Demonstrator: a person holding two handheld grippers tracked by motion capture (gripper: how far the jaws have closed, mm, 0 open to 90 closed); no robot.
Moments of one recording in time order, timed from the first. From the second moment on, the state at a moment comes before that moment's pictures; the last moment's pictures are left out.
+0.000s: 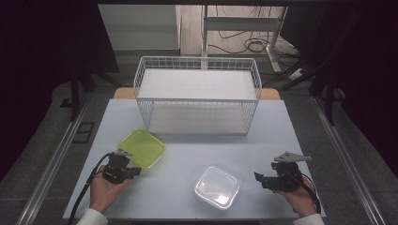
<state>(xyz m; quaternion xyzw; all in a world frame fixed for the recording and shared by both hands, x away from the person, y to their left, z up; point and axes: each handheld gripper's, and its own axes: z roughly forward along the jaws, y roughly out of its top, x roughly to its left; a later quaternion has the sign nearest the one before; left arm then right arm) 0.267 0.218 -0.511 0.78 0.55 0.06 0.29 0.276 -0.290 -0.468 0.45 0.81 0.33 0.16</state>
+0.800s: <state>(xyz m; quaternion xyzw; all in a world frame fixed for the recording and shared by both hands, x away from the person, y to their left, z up) 0.287 0.181 -0.510 0.78 0.54 0.07 0.30 0.277 -0.291 -0.470 0.45 0.82 0.32 0.16</state>
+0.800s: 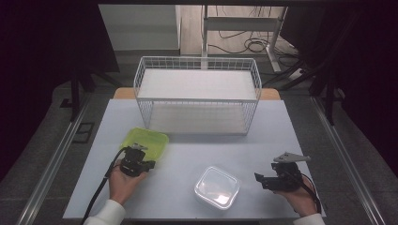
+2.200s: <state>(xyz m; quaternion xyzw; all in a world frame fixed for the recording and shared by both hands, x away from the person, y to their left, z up) 0.360 0.293 -0.501 0.77 0.58 0.09 0.27 0.281 -0.302 -0.470 0.46 0.81 0.32 0.17</state>
